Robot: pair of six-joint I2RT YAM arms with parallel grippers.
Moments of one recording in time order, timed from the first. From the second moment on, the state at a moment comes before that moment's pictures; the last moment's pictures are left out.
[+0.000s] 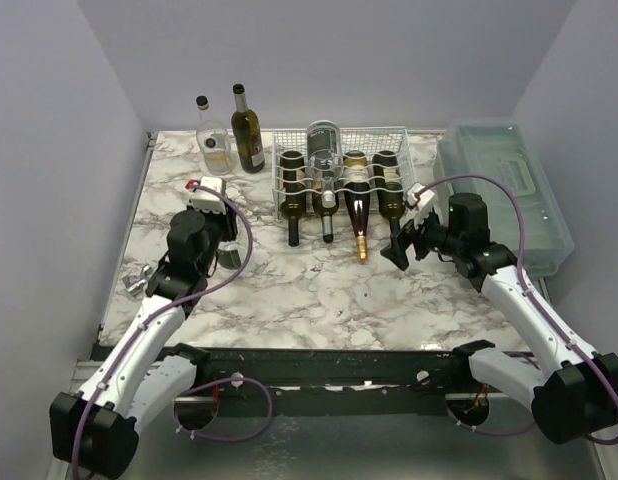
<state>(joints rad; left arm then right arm) -0.35 0.82 0.63 0.02 -0.17 -0.03 0.26 1.03 0.77 -0.30 -0.51 -0.30</state>
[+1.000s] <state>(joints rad) -0.03 1.40 1.00 0.26 -0.13 -0.10 0.25 1.03 0.76 -0.30 -0.51 -0.32</state>
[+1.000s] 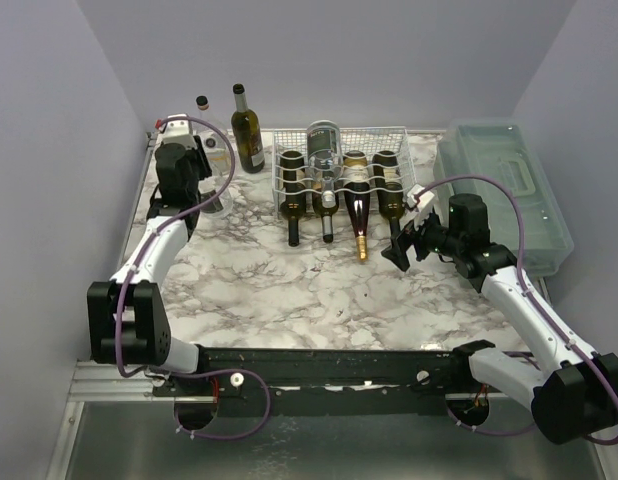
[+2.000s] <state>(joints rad) 0.12 1.84 1.41 0.31 -0.21 -0.11 0.25 1.03 0.76 -0.30 -0.51 -0.33</state>
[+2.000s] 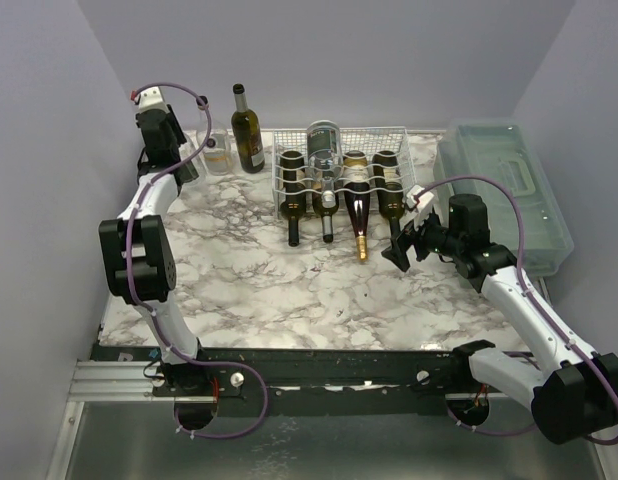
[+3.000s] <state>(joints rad) 0.13 2.08 1.69 0.31 -0.27 -0.06 0.25 1.06 0.76 -0.31 -0.51 -0.36</state>
